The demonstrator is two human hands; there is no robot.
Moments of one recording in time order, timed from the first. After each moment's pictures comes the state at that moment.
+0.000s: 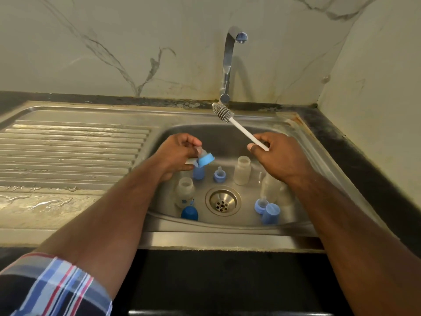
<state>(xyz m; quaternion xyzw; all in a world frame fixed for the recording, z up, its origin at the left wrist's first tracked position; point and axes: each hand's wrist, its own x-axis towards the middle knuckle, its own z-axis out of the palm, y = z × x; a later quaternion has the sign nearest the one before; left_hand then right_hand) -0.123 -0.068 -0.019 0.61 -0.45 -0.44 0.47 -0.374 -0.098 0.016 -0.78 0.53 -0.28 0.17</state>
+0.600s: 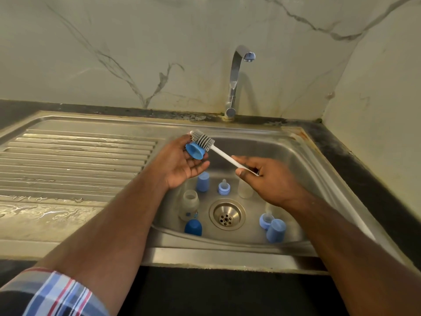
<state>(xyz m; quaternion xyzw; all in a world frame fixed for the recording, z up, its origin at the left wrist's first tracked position) -0.117 -0.070 -0.001 0.45 -0.21 -0.62 0.61 -0.355 -0.087 0.006 -0.83 0.44 -0.25 0.24</state>
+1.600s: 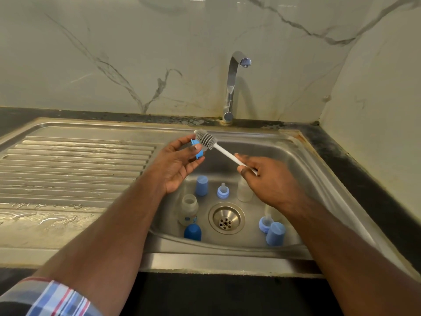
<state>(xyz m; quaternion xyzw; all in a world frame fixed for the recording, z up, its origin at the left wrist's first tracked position) -0.117 -0.066 -0.001 0.40 -0.26 -0.56 0.67 -0.352 -0.087 0.012 -0.83 0.49 -0.24 0.16</state>
